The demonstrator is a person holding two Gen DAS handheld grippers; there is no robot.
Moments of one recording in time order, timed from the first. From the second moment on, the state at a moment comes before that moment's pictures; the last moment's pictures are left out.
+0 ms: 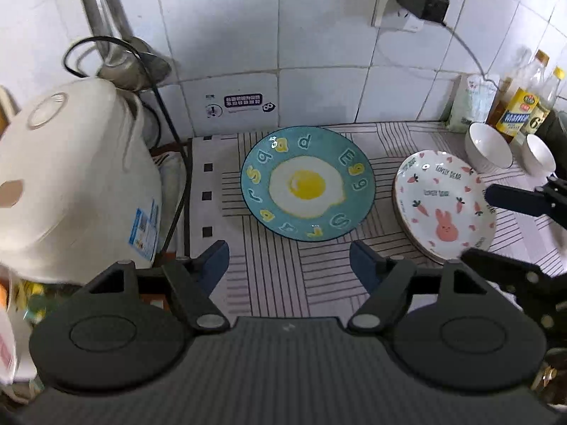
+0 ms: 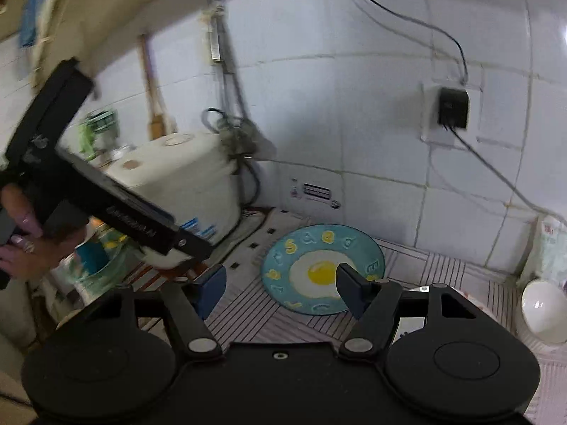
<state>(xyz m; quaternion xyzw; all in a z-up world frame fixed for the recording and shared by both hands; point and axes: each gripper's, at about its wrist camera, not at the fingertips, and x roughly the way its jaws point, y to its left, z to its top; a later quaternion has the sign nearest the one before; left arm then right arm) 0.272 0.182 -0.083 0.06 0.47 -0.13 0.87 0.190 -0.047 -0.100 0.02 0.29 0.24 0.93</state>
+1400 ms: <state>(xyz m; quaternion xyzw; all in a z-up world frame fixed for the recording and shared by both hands) 0.419 0.218 -0.250 -0.05 0.48 -0.12 0.87 0.282 0.012 -0.284 0.27 0.30 -0.08 0.91</state>
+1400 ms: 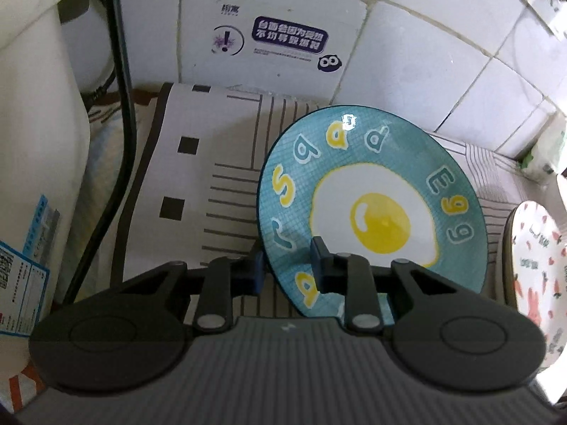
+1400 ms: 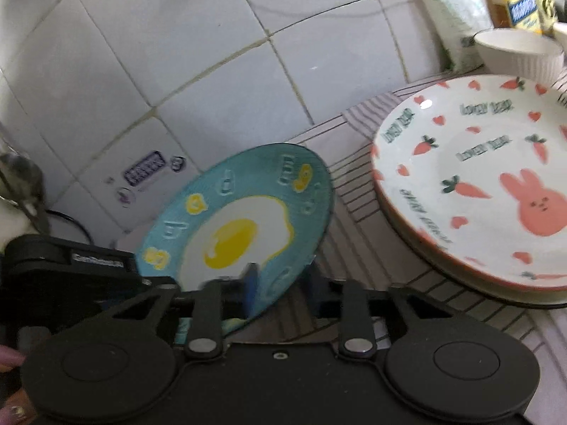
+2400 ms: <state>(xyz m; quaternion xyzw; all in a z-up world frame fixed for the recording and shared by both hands) 0.332 0.168 -0.135 -0.02 0.45 -0.23 0.86 0.208 -0.069 -0.182 0.27 0.27 -0.03 0.93</state>
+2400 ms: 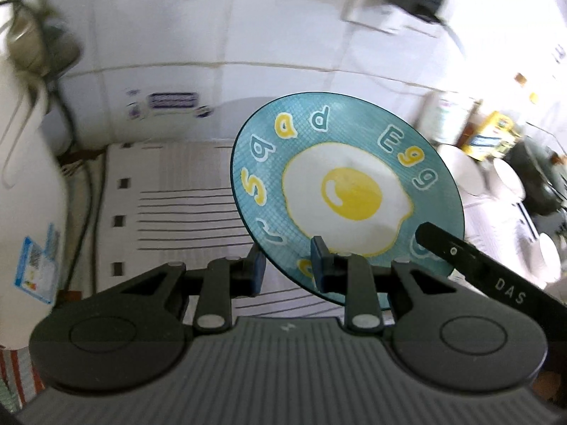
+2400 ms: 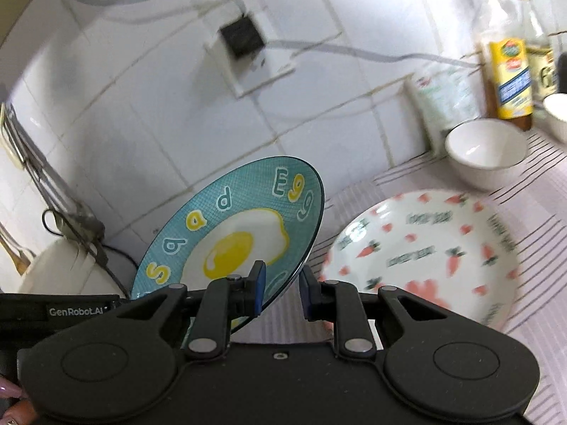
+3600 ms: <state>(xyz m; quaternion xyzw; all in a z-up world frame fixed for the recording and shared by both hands) 0.336 0.039 -0.194 0.03 0.58 -0.29 0.76 0.171 -0.169 -0.235 0.33 0.36 -0.13 0.86</state>
